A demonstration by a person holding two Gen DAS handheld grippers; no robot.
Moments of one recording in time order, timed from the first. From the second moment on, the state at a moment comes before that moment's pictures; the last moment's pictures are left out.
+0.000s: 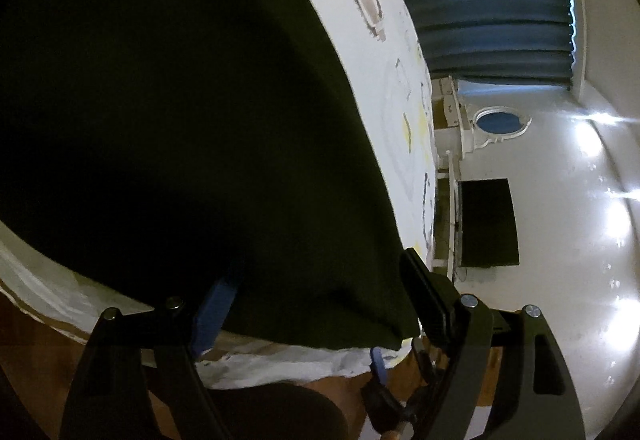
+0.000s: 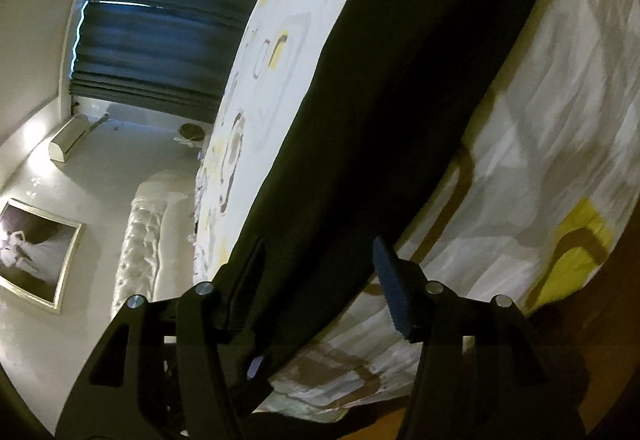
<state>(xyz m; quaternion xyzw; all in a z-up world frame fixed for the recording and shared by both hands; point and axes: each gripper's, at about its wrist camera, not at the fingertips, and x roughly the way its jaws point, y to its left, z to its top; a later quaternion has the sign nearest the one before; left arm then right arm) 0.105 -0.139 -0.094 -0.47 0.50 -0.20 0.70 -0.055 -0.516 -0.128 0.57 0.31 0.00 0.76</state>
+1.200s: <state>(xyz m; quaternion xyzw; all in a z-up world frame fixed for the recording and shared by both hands) 0.094 -0.125 -0.096 -0.53 0.49 -0.22 0.65 0.008 -0.456 -0.146 0.61 0.32 0.03 0.73</state>
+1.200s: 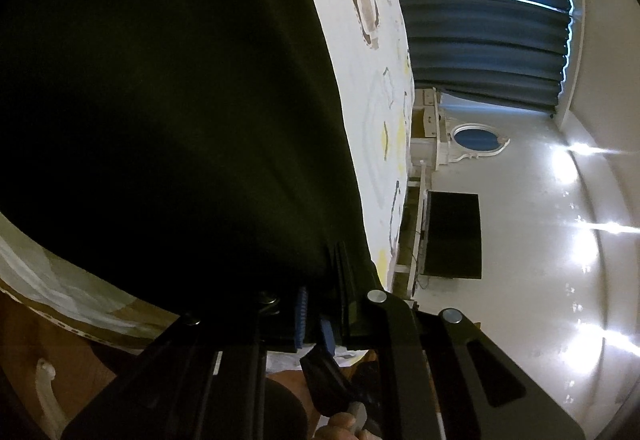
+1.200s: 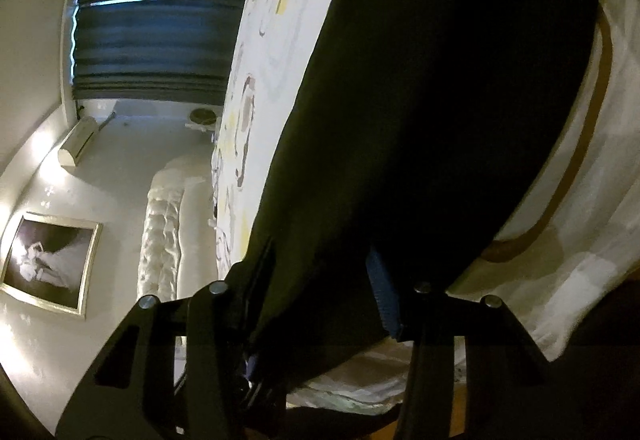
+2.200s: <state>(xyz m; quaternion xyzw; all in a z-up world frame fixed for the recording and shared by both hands) 0.063 -0.128 -0.093 -0.42 0.55 -0.26 0.67 -0.080 -0.522 -0.120 0.57 0.26 -0.10 0.77</state>
